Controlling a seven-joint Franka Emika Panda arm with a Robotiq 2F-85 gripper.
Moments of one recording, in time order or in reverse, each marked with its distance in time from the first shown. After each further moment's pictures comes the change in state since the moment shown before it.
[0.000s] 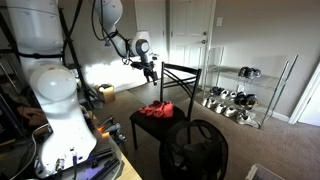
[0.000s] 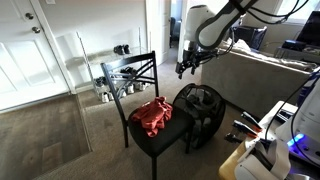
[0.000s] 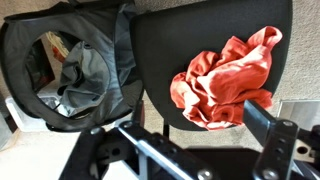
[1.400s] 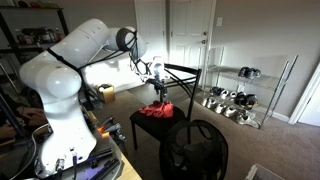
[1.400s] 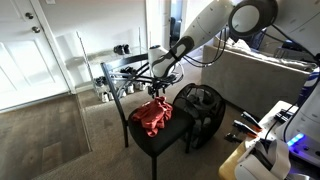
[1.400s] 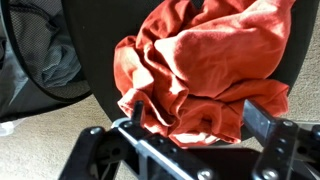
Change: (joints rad) arm 0.160 0.860 -0.103 0.947 0.096 -0.187 -0.106
